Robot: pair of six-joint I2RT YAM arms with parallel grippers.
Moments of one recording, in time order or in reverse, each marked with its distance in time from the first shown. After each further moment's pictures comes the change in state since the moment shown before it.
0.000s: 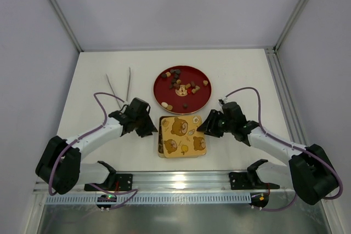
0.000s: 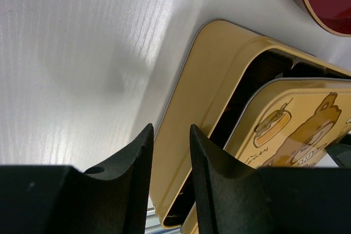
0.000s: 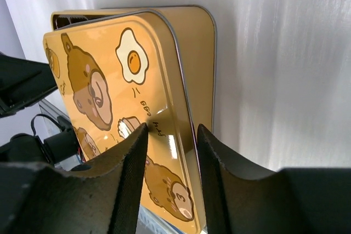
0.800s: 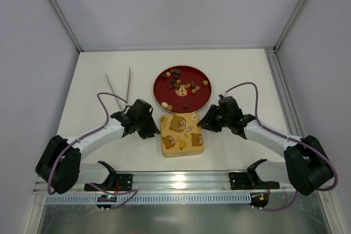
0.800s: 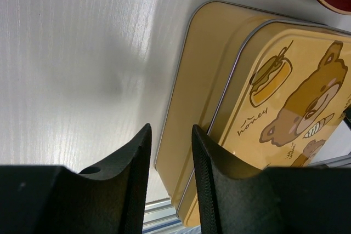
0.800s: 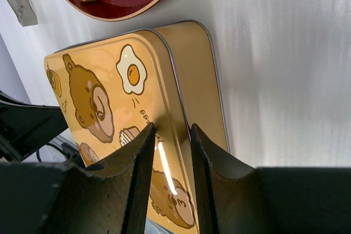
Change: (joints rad) left arm -0.046 0.002 0.000 0.005 0.012 -0.005; right arm 0.005 0.100 0.100 -0.040 0.088 0.064
